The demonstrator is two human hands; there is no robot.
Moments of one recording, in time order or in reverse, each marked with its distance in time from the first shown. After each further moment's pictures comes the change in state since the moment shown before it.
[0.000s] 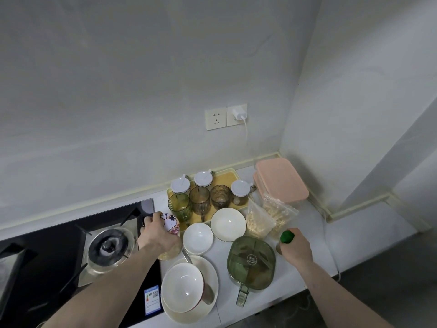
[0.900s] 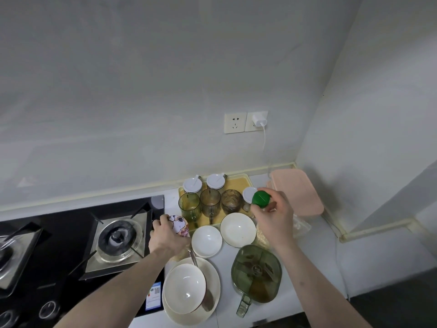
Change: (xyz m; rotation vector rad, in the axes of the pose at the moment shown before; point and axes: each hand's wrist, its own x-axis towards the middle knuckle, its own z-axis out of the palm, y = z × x) left_hand -0.013 0.001 0.011 -0.160 0.051 -0.066; right_hand -0.038 -0.154 -0.012 0.527 0.132 -0.553
